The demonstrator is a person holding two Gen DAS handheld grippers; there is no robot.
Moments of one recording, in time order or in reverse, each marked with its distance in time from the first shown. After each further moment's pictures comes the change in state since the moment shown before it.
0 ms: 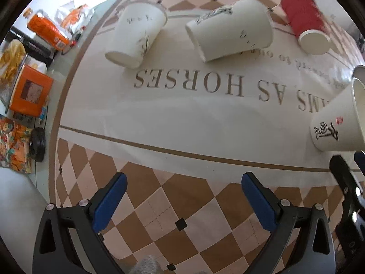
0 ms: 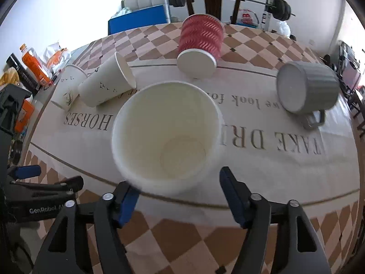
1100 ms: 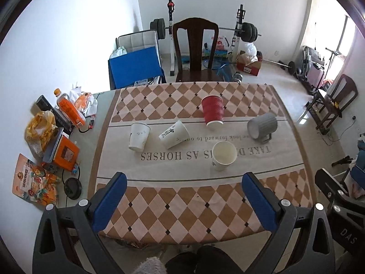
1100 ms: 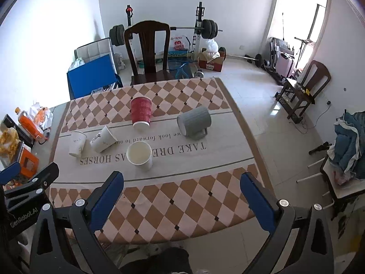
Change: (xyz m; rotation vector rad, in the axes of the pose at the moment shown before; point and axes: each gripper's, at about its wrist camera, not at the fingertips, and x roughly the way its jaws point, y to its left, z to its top) left arm -0.298 0.038 -0.049 0.132 -0.425 -0.208; right arm -0.335 0.007 -0.003 0.231 -0.140 -0.314
